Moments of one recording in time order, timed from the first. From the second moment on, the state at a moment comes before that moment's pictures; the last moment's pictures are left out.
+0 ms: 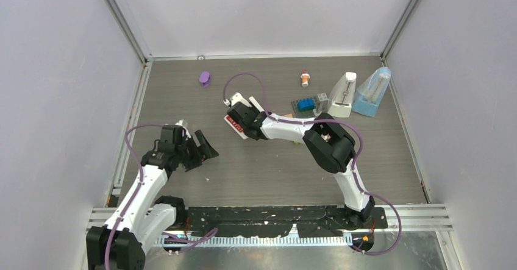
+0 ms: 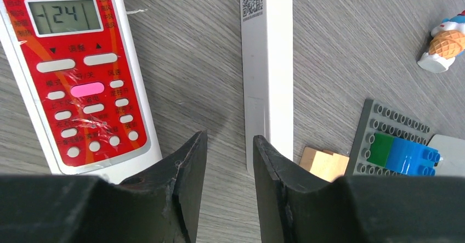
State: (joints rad) left arm -0.14 0.87 0.52 -0.57 0.26 -0.66; right arm 0.92 2.14 1.52 -0.27 0.63 -0.02
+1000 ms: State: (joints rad) left arm -0.14 0.86 0.52 -0.57 0.26 -0.66; right arm 0.86 2.10 1.53 -0.33 0.54 0.09
